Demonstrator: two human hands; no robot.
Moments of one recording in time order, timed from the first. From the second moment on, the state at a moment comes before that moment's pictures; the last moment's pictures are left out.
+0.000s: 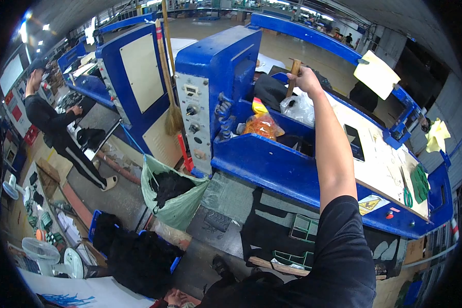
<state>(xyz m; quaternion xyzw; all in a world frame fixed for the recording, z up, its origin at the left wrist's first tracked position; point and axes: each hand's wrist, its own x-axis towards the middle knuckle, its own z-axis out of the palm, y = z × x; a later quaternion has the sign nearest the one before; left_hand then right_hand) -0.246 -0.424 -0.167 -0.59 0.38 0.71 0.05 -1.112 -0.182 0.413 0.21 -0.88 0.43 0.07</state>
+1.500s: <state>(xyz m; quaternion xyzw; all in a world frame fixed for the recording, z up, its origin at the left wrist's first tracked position) -0.552 -0.704 0.210 -0.28 0.40 0.71 -0.50 -0.692 -0.104 0.210 0.33 -0.84 0.38 -0.20</state>
